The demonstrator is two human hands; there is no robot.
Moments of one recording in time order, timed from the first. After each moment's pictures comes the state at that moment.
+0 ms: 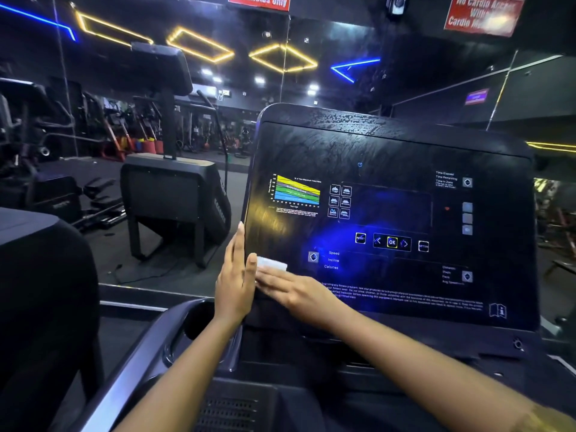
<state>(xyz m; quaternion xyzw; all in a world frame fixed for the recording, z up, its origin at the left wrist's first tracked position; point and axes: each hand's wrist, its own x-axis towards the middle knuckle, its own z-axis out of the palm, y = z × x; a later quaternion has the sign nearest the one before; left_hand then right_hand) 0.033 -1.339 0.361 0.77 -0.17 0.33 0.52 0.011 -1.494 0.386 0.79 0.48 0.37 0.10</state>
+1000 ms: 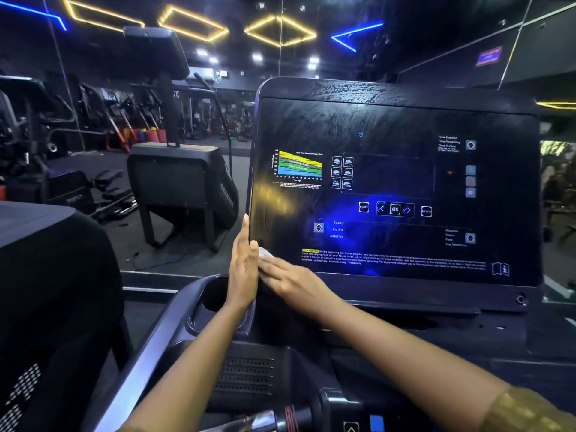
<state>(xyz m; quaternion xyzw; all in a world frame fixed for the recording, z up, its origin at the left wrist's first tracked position) 0.011 -1.334 0.347 0.72 -0.19 0.25 0.62 -0.011 -1.466 0.357 0.82 0.42 0.38 0.07</state>
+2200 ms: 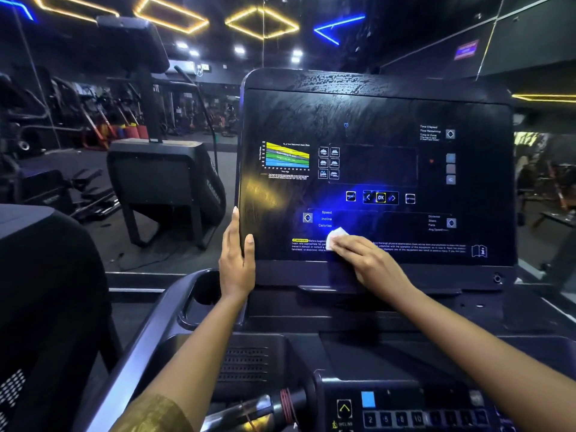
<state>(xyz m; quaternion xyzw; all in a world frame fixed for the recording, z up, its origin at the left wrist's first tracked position) 0.018 -1.340 0.336 0.75 -0.17 0.34 0.55 -0.049 -1.594 0.367 0.87 0.27 0.41 0.02</state>
